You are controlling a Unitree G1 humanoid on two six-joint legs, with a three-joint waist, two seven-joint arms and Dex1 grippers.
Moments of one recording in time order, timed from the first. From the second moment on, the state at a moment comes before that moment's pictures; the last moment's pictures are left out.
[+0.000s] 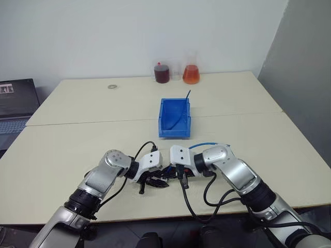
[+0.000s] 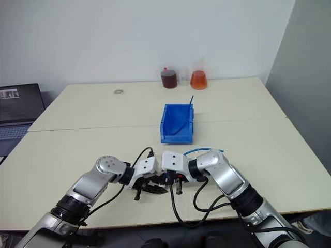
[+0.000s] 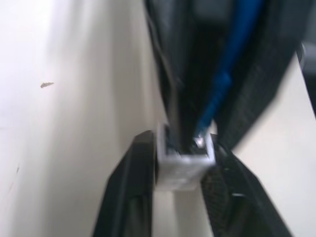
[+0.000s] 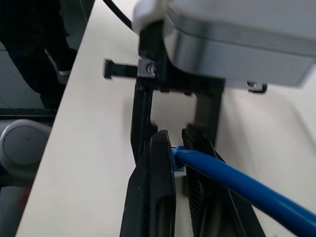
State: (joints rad) left arm -0.40 0.61 -0.35 0.08 -0.12 0.33 -1.30; right arm -0.54 -0.31 0.56 -0.12 -0.01 0.55 1.12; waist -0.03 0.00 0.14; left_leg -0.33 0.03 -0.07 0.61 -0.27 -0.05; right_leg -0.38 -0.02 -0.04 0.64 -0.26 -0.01
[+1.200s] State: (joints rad) left arm -0.17 0.72 0.09 -0.45 -0.35 0.65 -0.85; right arm -0.74 -0.45 0.08 -0.32 0.32 0.90 0.90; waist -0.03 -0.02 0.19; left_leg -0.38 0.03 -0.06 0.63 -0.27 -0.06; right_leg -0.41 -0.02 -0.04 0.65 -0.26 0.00
